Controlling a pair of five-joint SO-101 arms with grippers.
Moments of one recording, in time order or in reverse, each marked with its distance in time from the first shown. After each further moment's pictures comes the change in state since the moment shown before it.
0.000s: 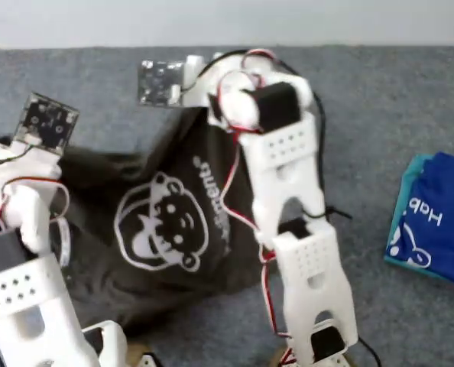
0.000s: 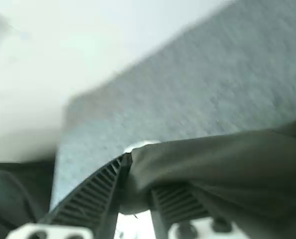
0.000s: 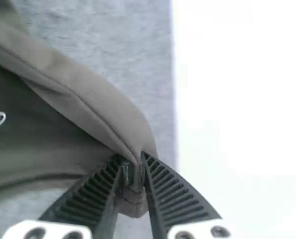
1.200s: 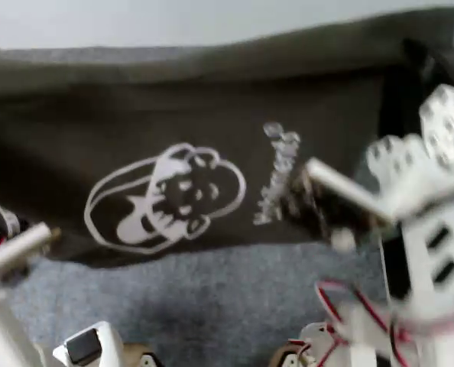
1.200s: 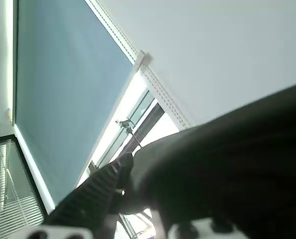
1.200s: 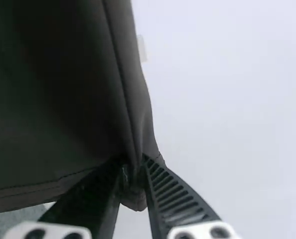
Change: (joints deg) left arm -7.6 -7.6 -37.9 -15.6 0.0; right arm 22.8 -53.6 10.6 0.1 2.2
